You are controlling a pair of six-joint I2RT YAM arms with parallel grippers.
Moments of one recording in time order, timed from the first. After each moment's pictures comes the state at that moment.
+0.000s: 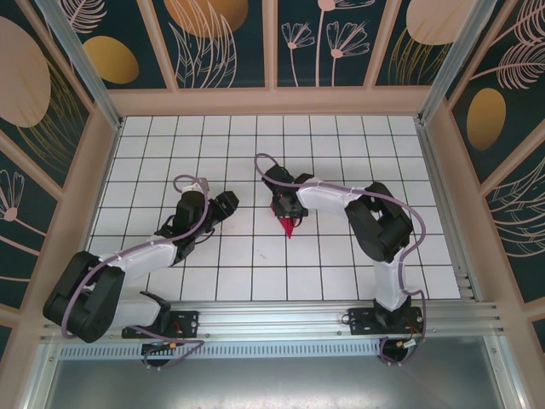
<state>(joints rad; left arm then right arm) -0.47 1.30 0.45 0.38 0.06 -0.93 0.76 1.98 1.34 -0.63 0.17 0.64</state>
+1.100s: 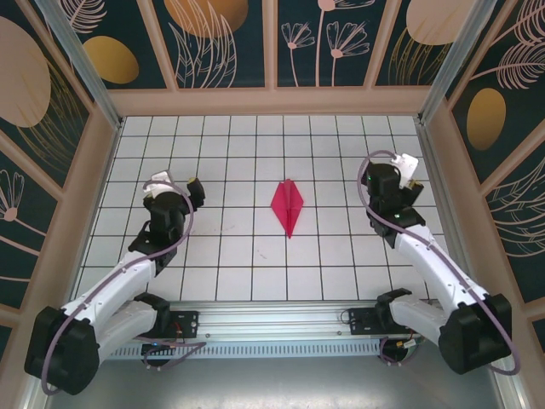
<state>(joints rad) -0.35 0.98 0.46 0.17 -0.51 -0.42 0.29 1.05 0.67 -0.16 0.71 0.39</state>
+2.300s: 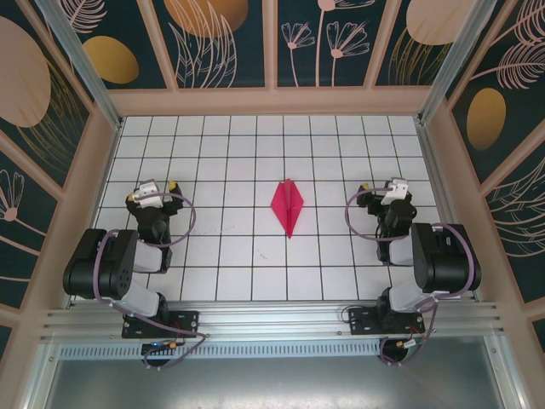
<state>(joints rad) -0.04 1.54 0.19 1.26 -0.31 -0.09 -0.03 1.53 0.22 1.11 0.01 0.10</state>
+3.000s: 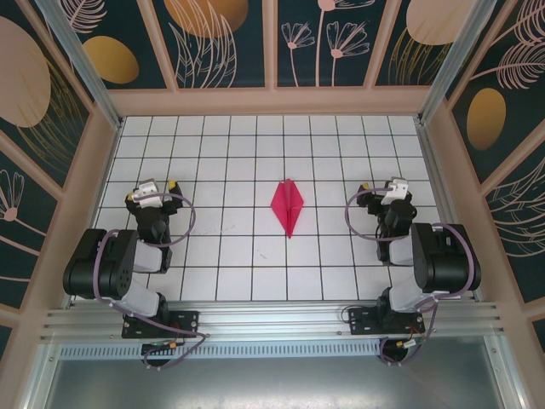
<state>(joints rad) -0.04 1.54 0.19 1.27 -0.30 -0.09 -0.03 1.53 0.22 1.11 0.01 0.10</state>
